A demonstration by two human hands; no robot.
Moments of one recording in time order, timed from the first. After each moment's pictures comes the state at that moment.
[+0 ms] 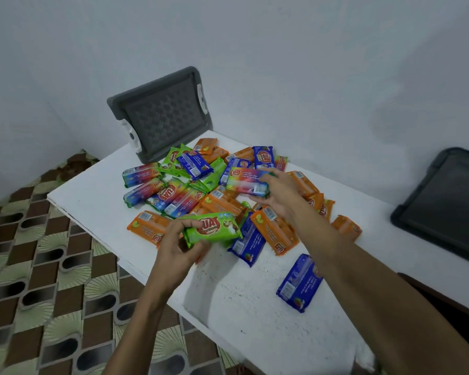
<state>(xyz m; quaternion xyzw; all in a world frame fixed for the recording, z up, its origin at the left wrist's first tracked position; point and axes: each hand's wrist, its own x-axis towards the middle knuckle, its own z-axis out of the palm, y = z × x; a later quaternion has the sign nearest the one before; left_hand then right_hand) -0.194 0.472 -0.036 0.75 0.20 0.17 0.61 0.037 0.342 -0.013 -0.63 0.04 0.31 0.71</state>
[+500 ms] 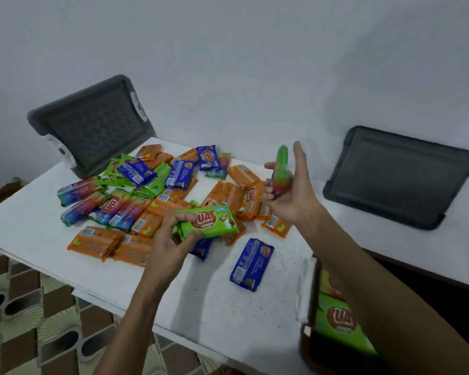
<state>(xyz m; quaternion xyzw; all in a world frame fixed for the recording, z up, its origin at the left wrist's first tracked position) -0.154 0.397 -0.025 0.73 0.13 0.13 0.66 -0.002 0.197 0.047 -0.44 0.14 0.29 0.84</state>
